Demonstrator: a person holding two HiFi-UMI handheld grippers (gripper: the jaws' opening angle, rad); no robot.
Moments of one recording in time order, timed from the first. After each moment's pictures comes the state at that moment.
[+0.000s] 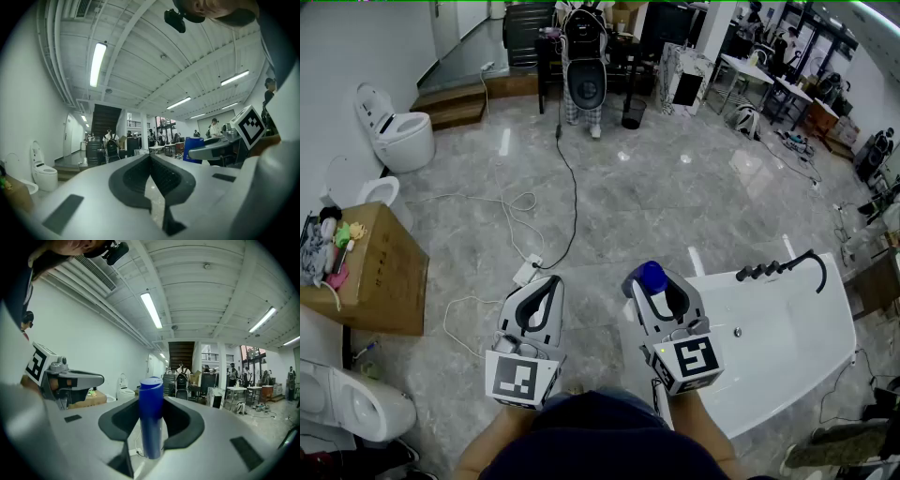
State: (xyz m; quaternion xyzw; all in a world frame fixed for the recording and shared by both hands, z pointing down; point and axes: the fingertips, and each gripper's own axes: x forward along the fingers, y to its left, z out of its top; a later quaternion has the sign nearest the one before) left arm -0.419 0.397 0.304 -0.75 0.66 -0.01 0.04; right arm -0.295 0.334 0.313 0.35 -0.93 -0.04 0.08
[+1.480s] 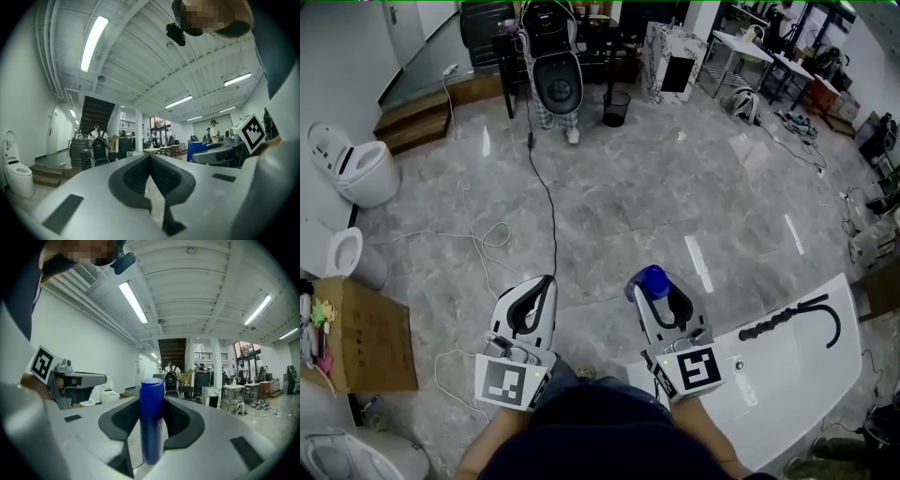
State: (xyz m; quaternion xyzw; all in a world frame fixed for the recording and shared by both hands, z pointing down) left arm -0.445 0.023 0.304 -0.78 0.63 0.01 0.04; right arm -0.308 -0.025 0.328 0.37 -0.93 -0.03 0.05
